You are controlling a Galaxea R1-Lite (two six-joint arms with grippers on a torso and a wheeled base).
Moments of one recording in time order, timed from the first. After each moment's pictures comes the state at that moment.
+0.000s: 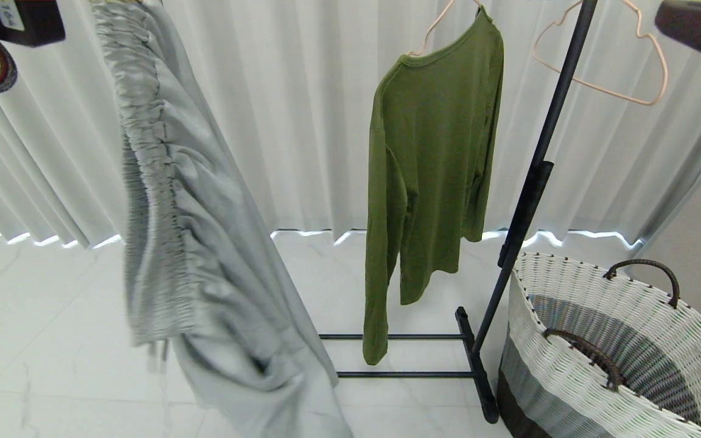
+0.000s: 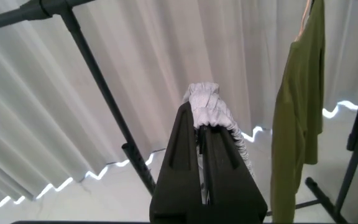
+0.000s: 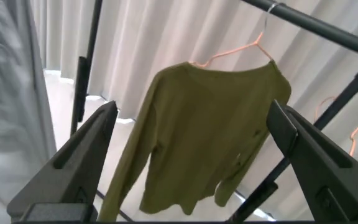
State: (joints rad) left arm -0.81 1.24 -1.36 -0.10 0.61 0.46; right arm 1.12 1.14 -1.20 -0.20 -0.44 -0.47
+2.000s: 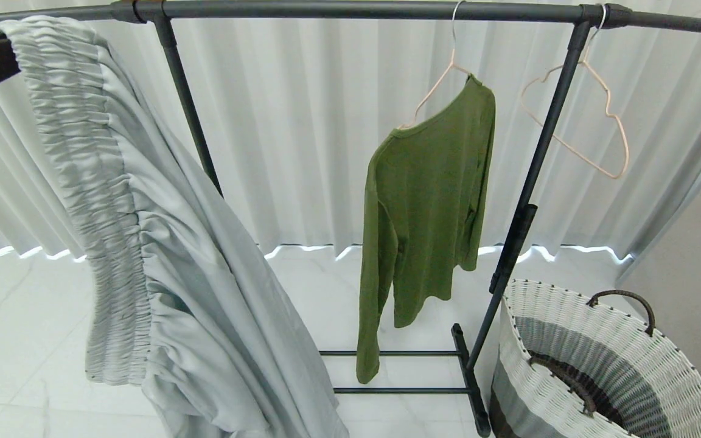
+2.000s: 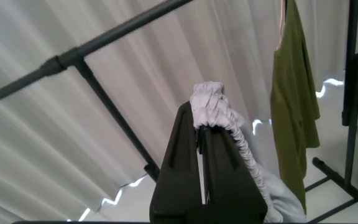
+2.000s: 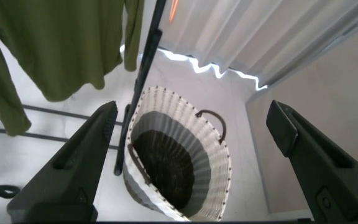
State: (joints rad) left arm -0.52 1.05 -1.10 -0.09 0.16 0.52; right arm 0.48 1.00 -1.19 0.42 -0.45 -0.16
